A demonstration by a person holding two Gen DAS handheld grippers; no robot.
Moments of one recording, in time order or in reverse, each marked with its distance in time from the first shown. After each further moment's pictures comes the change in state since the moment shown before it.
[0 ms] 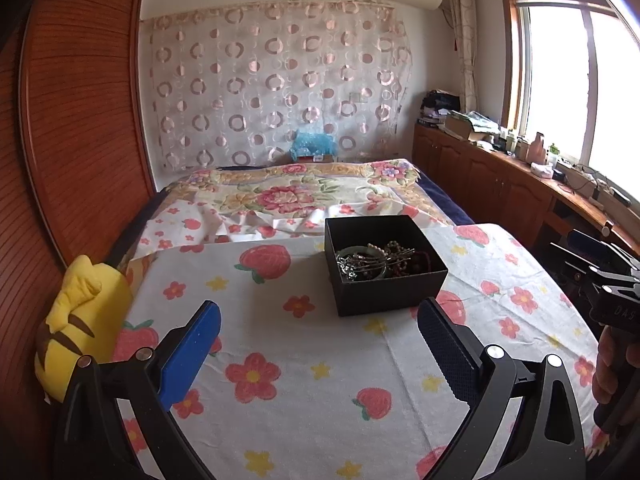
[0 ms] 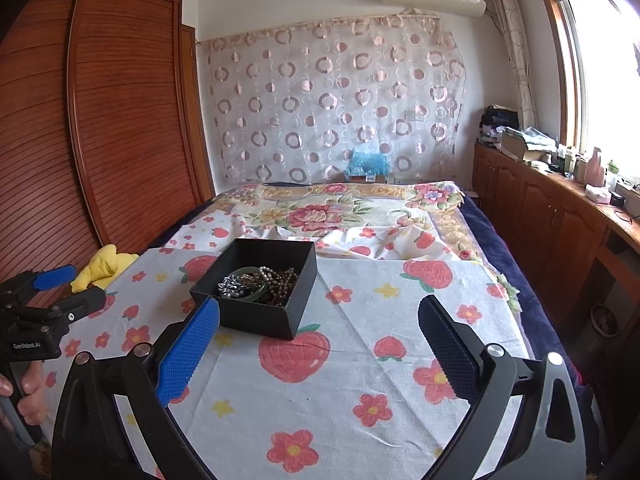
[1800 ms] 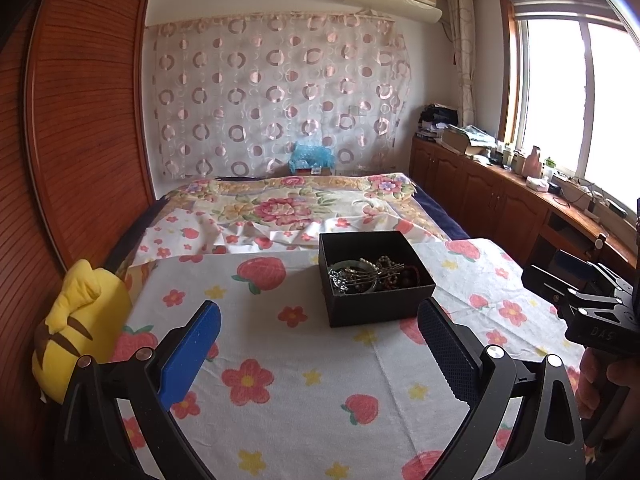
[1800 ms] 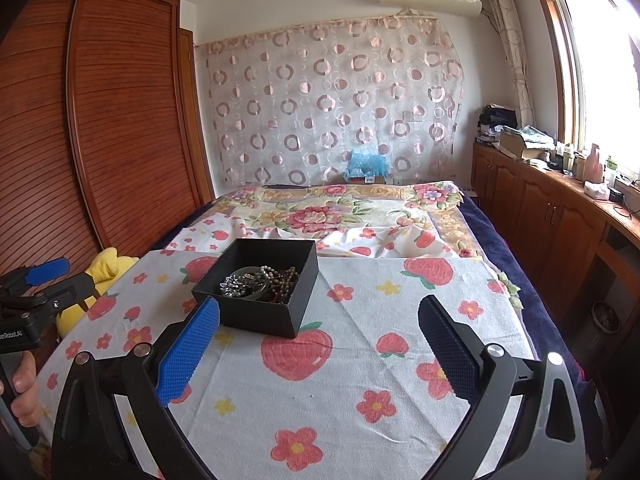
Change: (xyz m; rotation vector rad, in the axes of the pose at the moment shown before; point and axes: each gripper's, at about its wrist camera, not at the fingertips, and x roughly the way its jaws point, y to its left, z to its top) left arm -0.008 -0.004 0.005 -0.015 -0.028 -0.005; right arm 0.000 0.001 -0.004 0.001 -0.002 0.000
